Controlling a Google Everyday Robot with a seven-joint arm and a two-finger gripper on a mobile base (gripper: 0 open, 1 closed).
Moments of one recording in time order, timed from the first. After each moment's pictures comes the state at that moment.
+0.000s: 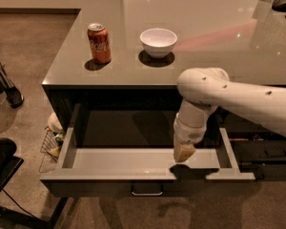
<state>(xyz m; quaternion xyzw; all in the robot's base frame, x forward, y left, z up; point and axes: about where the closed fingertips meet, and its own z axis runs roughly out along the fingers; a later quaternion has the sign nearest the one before) 0.486 -0.133 0.648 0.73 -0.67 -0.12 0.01</state>
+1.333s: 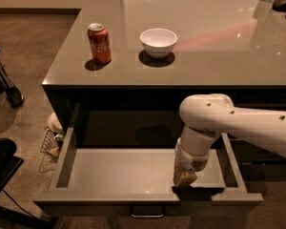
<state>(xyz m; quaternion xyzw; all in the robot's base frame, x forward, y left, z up) 0.407 -0.126 0.620 0.72 -0.68 -0.15 0.02</state>
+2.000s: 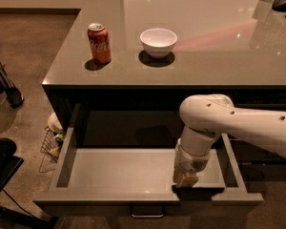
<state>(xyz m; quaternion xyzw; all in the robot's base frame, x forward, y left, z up) 0.406 -0.126 0.620 0.72 -0.68 -0.15 0.02</state>
